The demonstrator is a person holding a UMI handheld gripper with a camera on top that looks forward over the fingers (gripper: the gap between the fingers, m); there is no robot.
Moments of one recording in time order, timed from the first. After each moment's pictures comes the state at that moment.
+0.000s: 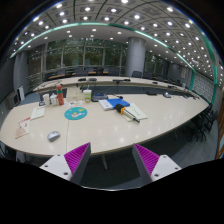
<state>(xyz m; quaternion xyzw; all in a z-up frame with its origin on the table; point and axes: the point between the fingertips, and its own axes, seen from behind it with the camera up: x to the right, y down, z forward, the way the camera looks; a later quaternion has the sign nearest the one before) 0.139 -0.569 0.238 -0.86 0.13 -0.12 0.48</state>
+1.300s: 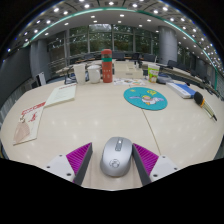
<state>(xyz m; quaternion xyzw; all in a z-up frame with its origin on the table) -0.165 -0.215 -0.012 -0.90 0.04 -0.01 0.44</state>
